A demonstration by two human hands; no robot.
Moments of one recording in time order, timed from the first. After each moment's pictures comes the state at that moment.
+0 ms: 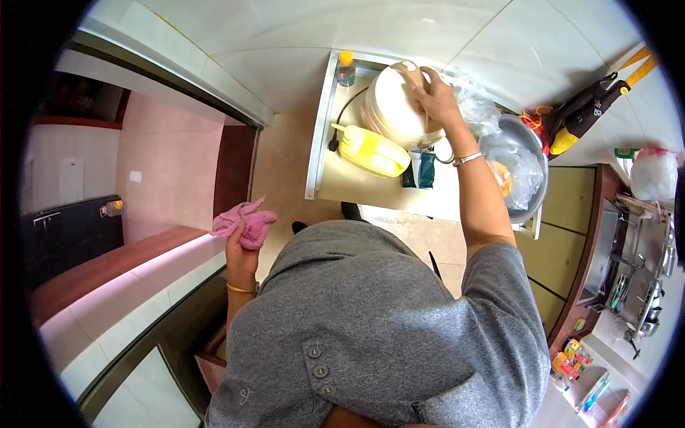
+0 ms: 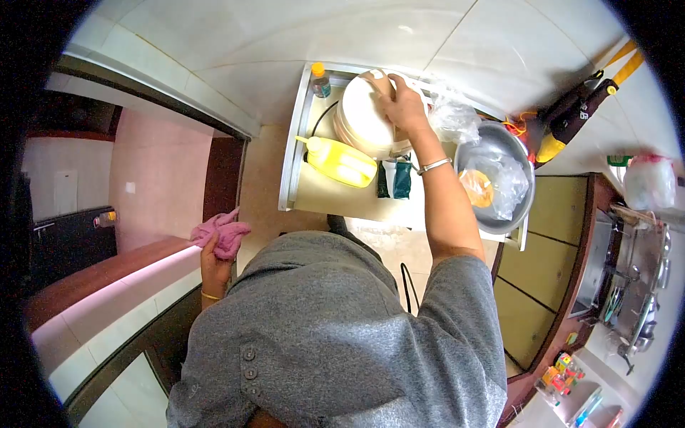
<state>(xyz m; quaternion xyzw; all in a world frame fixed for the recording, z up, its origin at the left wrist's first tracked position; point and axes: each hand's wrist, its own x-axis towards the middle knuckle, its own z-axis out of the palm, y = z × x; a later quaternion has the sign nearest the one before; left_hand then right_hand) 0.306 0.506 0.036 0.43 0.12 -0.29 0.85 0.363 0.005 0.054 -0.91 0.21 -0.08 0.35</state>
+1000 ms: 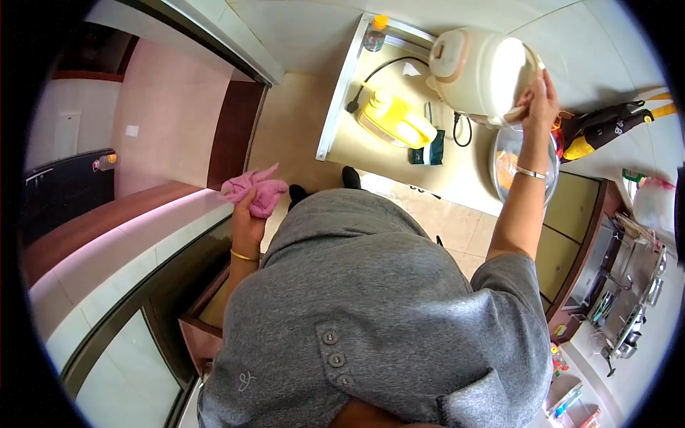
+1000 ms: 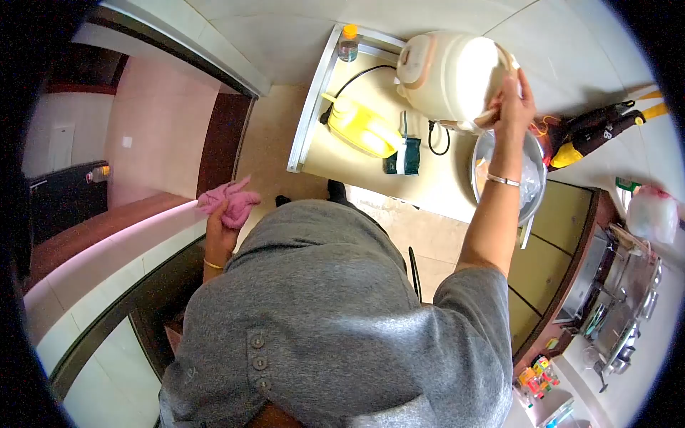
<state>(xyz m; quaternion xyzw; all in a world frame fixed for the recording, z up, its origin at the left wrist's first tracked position) 0.280 0.516 0.013 0.39 0.19 -0.28 0.86 0.305 -0.068 0.099 -0.63 0.30 -0.34 0.63</state>
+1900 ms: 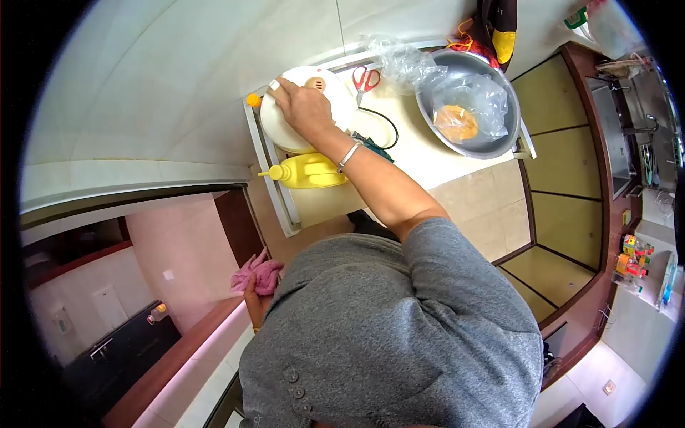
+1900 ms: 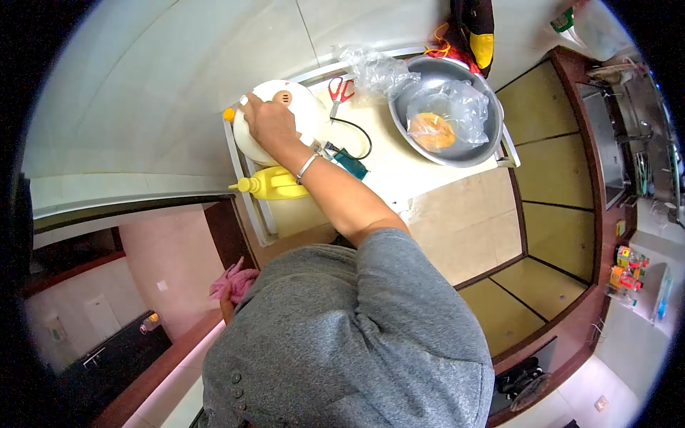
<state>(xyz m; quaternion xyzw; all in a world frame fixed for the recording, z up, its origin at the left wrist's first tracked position) 0.297 0.490 0.034 0.42 0.19 -0.42 0.78 0.376 0.086 0.064 -0.84 0.28 -0.31 0.34</state>
